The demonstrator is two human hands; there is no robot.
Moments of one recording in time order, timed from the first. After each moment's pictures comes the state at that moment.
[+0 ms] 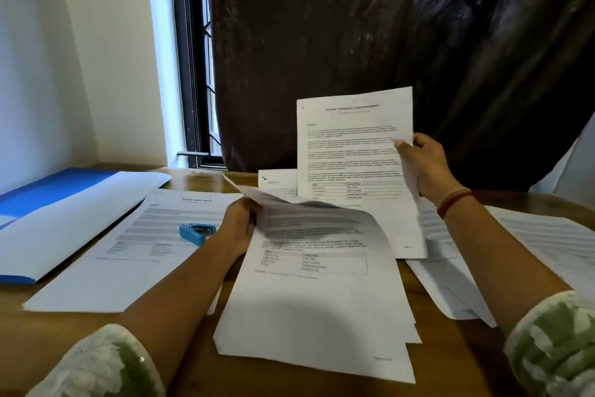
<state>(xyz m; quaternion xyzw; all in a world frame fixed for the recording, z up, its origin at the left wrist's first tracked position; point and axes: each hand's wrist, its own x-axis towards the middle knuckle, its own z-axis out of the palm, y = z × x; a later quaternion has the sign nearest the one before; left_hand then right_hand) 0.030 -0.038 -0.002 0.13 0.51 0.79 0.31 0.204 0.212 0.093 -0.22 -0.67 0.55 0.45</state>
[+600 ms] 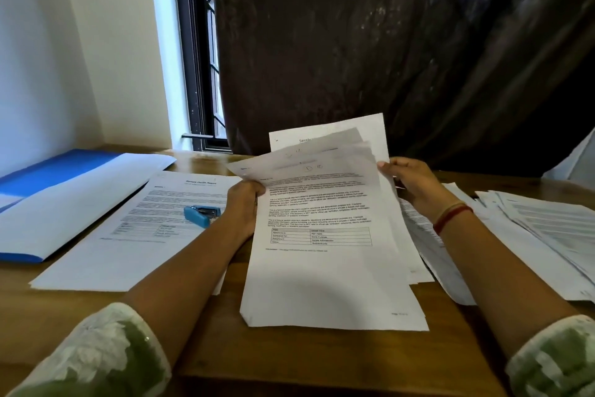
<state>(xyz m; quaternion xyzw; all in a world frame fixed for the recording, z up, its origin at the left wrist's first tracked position) 0.026 -0.034 -0.007 0.11 0.52 0.80 0.27 0.199 0.190 0.041 -0.26 -0.72 0.57 0.31</state>
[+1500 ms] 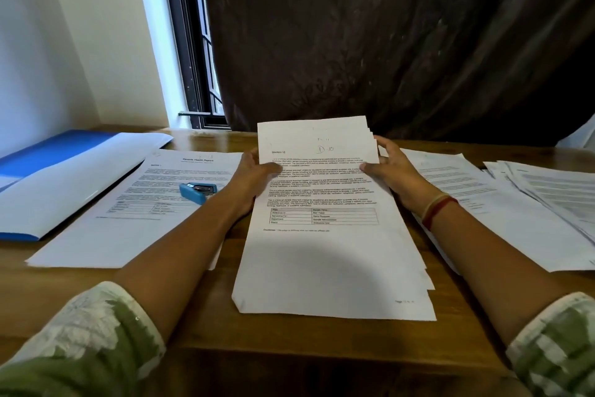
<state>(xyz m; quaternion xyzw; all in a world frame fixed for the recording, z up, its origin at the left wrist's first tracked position) 0.034 -0.032 -0.004 0.22 0.67 0.66 0.24 0.190 0.172 0.005 -0.23 -0.75 0.57 0.25</state>
